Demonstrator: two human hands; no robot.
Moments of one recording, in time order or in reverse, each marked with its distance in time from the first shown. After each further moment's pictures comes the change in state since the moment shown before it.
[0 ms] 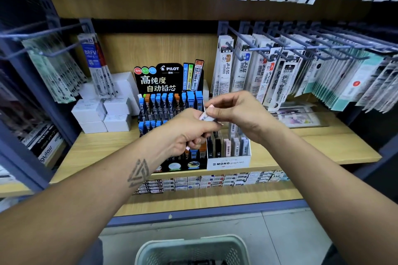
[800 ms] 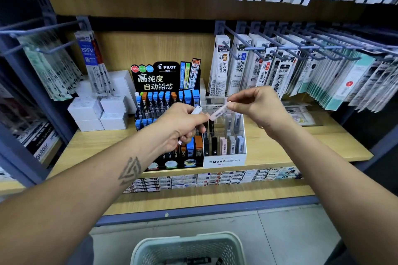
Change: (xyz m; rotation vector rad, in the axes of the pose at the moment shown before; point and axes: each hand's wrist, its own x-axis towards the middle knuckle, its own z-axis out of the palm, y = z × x) left_hand -0.001 -0.001 -0.008 -0.011 0.142 0.040; right_hand -0.011 0.002 -0.040 -0.293 0.257 -0.096
